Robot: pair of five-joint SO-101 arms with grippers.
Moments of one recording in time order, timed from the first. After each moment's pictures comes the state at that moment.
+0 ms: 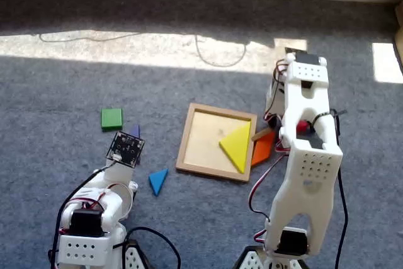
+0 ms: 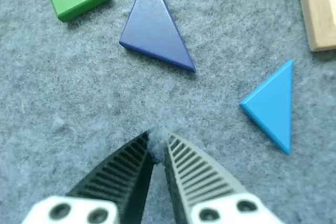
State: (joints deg) left arm -2.5 -102.3 96.0 74.9 -11.0; right arm 1.1 42.8 -27.3 86.1 1.7
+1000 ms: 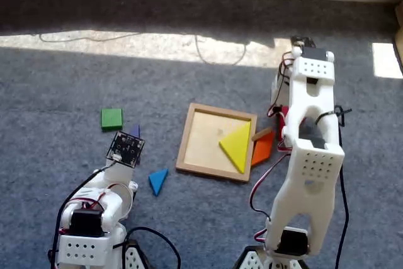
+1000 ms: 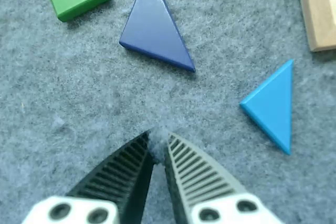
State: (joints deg) left arm -2.5 -102.3 96.0 74.9 -11.0; right arm 1.8 42.9 -33.5 85.6 5.0
